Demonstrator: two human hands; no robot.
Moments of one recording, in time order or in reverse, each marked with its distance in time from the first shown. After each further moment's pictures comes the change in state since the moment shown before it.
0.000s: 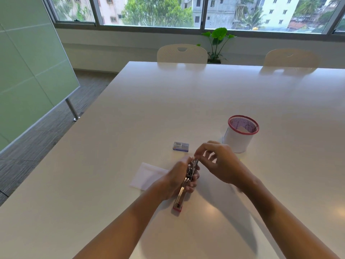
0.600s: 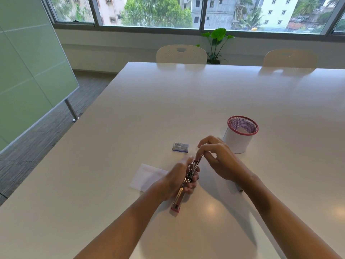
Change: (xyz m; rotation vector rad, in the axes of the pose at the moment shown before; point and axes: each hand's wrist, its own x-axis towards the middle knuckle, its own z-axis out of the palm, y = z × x) left_hand -0.002 0.002 0.001 0.027 -0.019 -0.009; right_hand 0.009 0.016 0.003 -0.049 -0.029 0.024
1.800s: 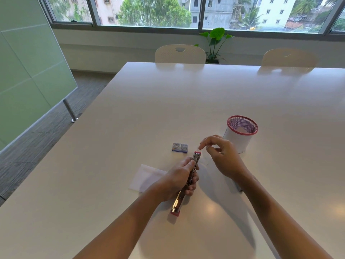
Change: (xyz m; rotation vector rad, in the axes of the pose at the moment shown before) left_hand -0.002 -0.001 -0.002 0.093 -0.012 0.088; right_hand 0.000 -0.005 0.000 0.337 0.217 0.168
